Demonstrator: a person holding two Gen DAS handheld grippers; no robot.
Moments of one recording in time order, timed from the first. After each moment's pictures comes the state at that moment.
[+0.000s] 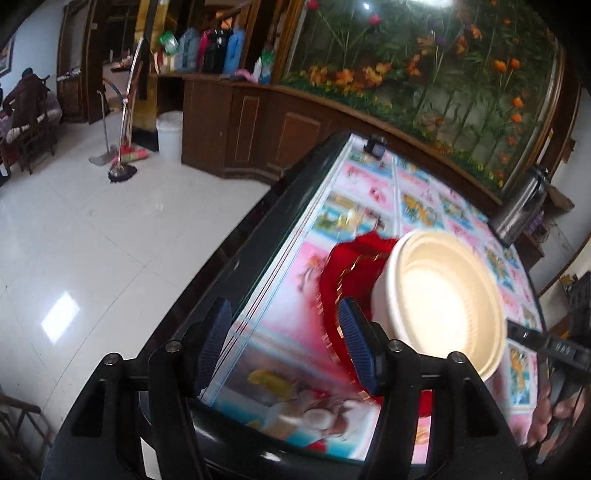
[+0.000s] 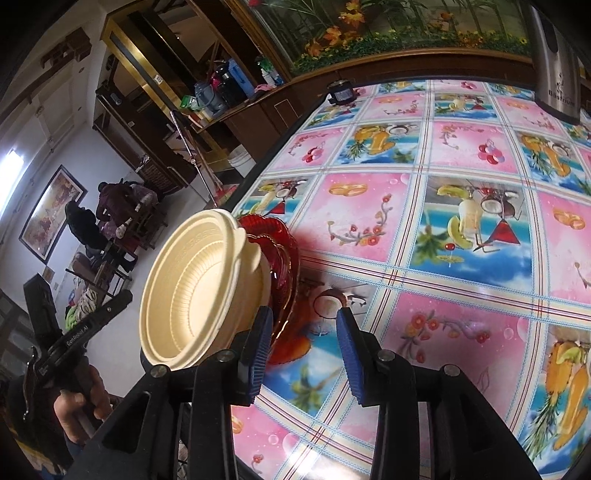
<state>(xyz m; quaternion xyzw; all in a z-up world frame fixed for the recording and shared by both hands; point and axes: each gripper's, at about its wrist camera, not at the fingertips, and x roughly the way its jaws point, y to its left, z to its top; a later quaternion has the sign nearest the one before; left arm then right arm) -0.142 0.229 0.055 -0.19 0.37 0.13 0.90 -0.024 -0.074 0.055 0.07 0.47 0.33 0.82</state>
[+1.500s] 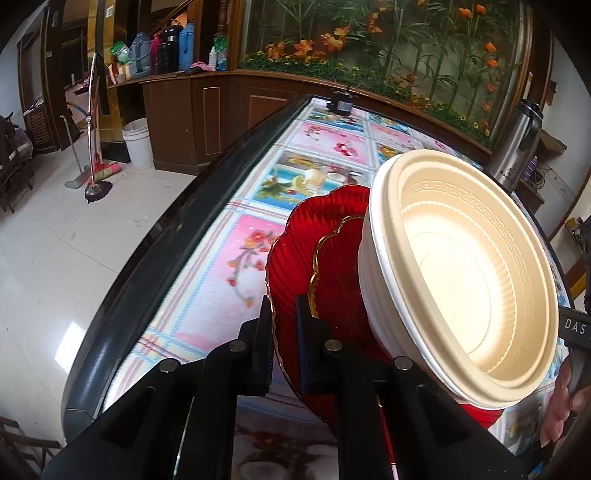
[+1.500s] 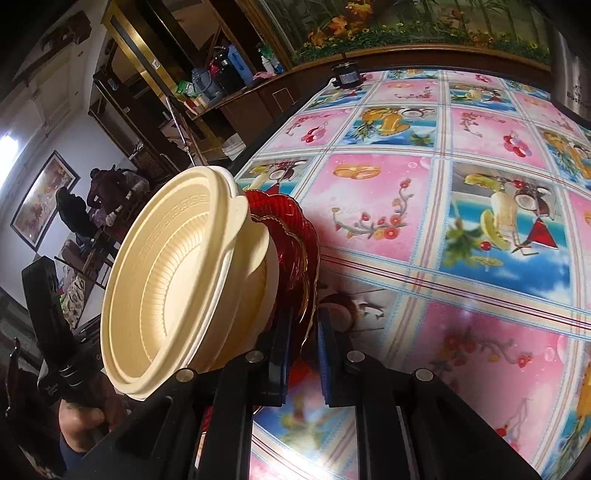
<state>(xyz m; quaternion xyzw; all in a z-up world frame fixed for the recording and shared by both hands) -0.096 0.173 0.026 -0.11 0.40 0.09 0.91 -0.016 -0.044 0.023 0.04 0.47 0.32 0.82</state>
